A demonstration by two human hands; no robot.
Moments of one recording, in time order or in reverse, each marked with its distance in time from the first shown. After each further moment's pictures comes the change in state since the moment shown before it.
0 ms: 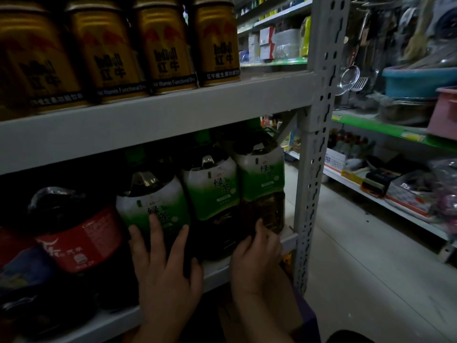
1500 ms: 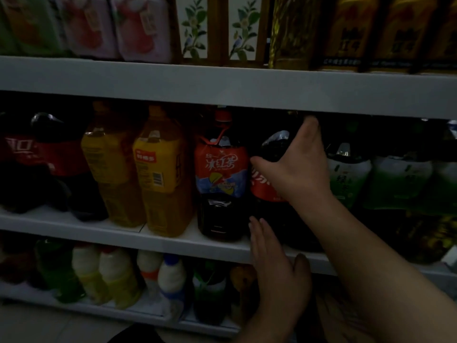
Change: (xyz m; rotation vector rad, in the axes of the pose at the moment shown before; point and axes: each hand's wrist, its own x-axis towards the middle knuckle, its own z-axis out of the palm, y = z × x) left_hand -0.066 -0.028 -0.064 -0.575 -0.134 -0.726; right_hand -0.058 -0.242 0.008 0.240 -0.506 -0.667
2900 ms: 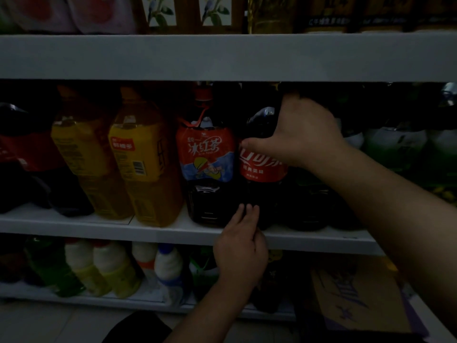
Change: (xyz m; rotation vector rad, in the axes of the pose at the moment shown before) left_hand 0.020 -0.022 -0.042 0.322 0.158 0.328; right_hand 0.035 0.014 -0.021 -0.412 -0.254 -0.163
